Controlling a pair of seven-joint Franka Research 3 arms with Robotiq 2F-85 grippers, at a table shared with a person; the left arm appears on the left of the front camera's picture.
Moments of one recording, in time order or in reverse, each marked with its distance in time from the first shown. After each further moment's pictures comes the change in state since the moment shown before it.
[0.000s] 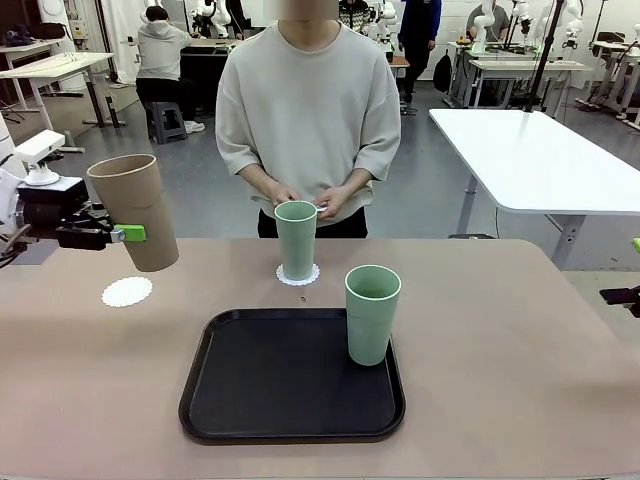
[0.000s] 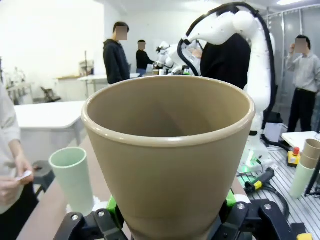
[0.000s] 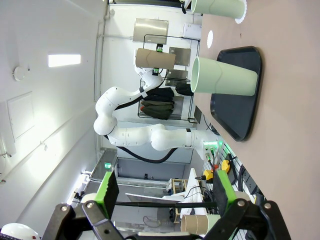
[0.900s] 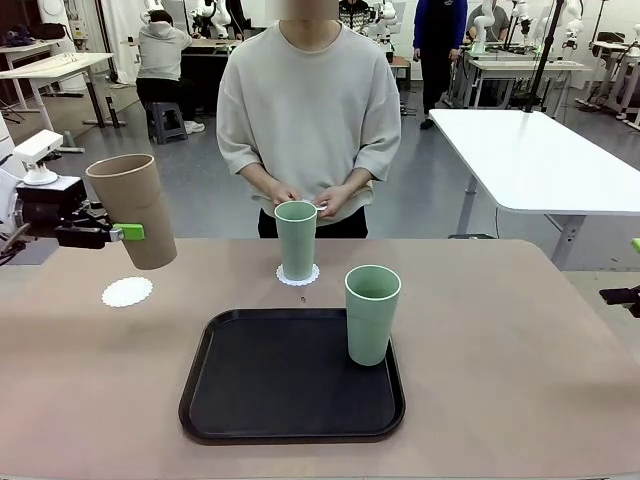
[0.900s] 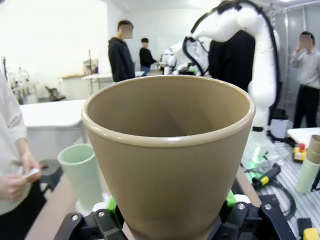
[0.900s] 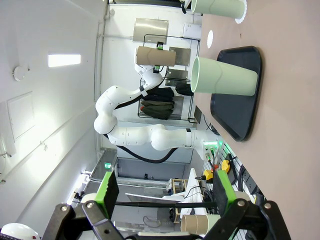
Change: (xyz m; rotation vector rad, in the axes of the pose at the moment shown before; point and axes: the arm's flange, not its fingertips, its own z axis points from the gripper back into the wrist) left arm 0.000 0.014 0.015 0.035 0.017 -0.025; right arm 0.000 0.000 0.000 0.000 0.000 0.000
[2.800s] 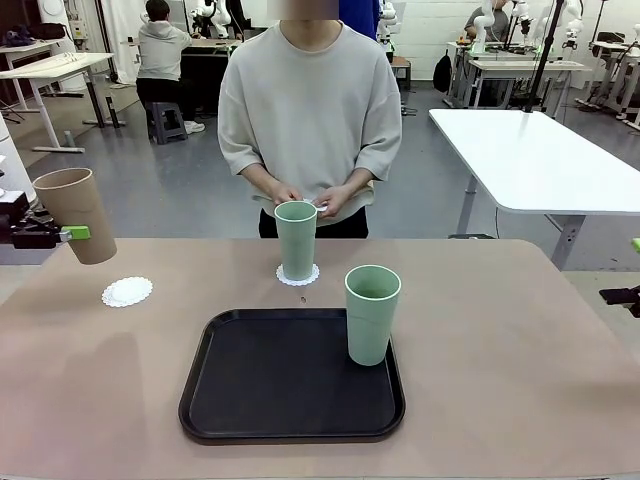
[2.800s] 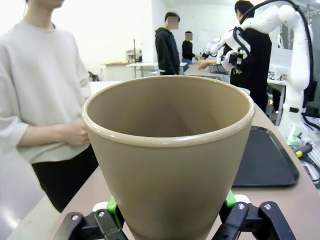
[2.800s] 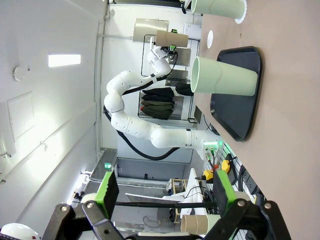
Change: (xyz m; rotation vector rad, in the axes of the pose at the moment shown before) left arm -0.074 0.073 0.139 0.190 0.025 0.025; right arm 0.000 0.000 0.000 0.000 0.000 0.000
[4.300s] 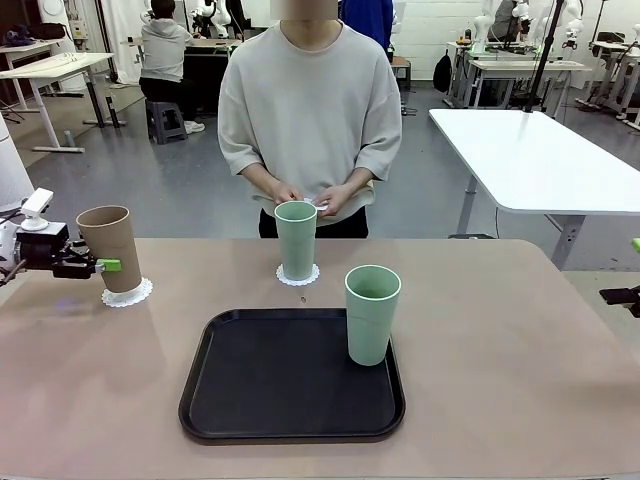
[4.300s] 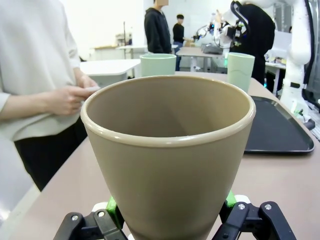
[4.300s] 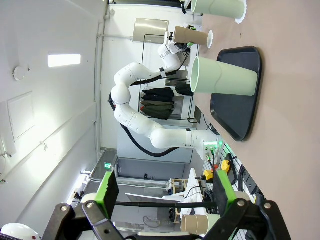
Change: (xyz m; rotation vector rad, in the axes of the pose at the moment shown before) left arm -0.072 0.028 -0.033 -0.053 0.068 0.006; right arm 0.000 0.000 0.000 0.000 0.000 0.000
